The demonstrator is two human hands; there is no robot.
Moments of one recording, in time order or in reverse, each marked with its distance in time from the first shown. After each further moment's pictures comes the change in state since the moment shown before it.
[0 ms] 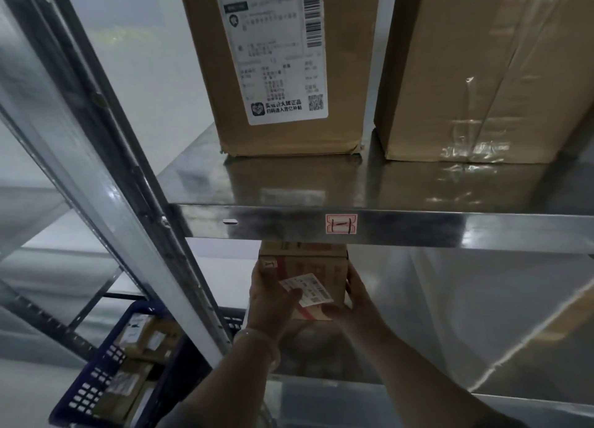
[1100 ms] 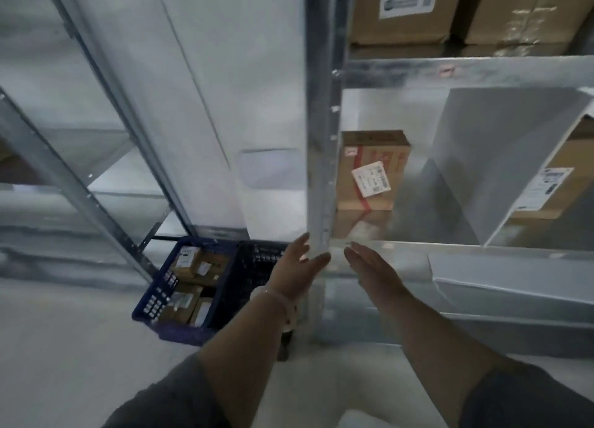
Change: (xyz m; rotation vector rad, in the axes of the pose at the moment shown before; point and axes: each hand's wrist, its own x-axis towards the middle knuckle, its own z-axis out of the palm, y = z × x) left_hand -0.178 -0.020 -0.200 0.141 -0.394 -0.144; right_hand -0.198 -0.004 0.165 -0.149 0.090 0.282
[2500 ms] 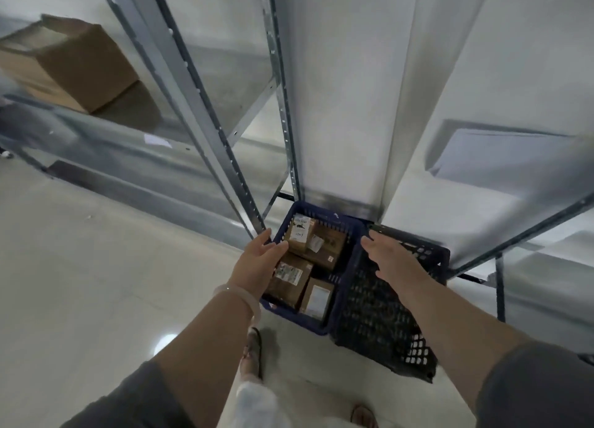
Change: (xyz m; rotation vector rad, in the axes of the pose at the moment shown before) left_hand 0.146 -0.164 -0.536 -0.238 0.399 -0.399; right_hand 0.285 -0.047 0.475 -0.098 -0.298 0.320
